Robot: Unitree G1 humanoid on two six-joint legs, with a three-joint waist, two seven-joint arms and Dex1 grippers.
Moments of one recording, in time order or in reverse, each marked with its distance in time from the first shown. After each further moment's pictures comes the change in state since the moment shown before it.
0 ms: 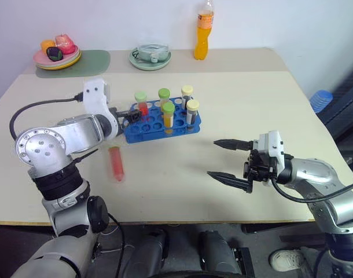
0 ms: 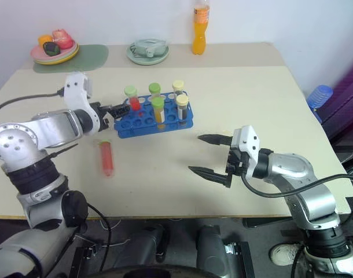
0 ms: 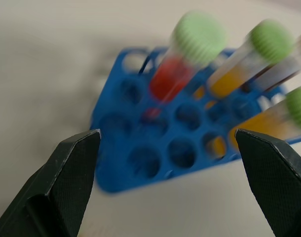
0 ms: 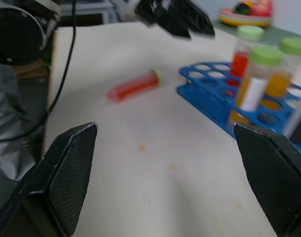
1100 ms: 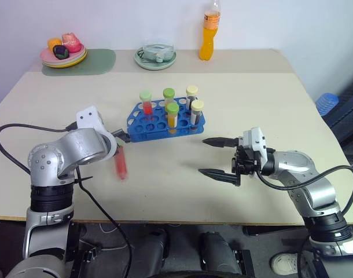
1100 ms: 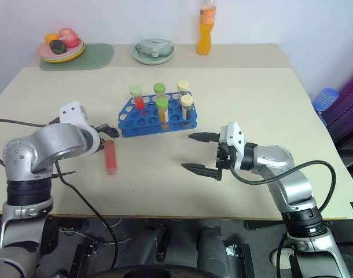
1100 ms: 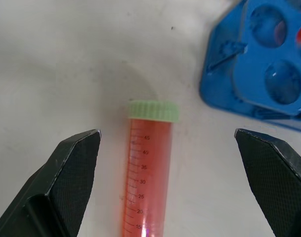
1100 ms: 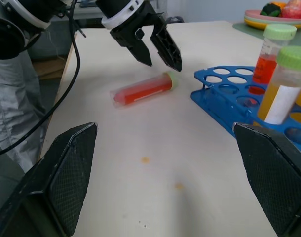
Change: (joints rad) left arm 0.202 0.175 -0.342 0.059 -0.726 -0.561 0.841; right arm -0.096 0.064 0.069 0.156 -0.058 -0.054 0.057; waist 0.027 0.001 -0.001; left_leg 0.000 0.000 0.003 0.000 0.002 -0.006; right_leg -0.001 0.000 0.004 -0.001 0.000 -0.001
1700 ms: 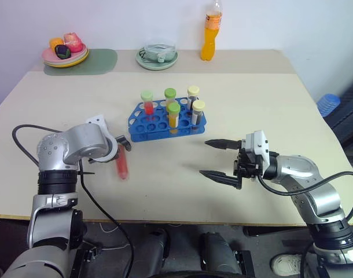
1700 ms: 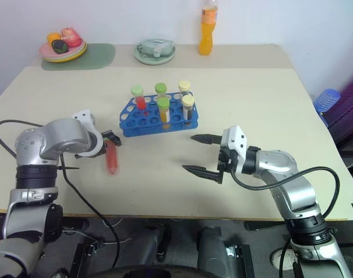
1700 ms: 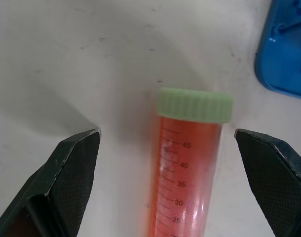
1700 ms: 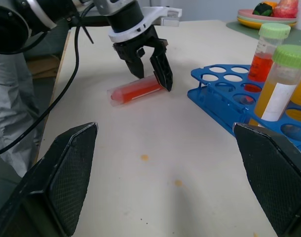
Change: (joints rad) left arm -0.118 -0.011 -0.001 0.342 0.002 0.183 0.005; right arm 0.065 -0.018 -0.020 -0.067 0.002 0.009 -0.049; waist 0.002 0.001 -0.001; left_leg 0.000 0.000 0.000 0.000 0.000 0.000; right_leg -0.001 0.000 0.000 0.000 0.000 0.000
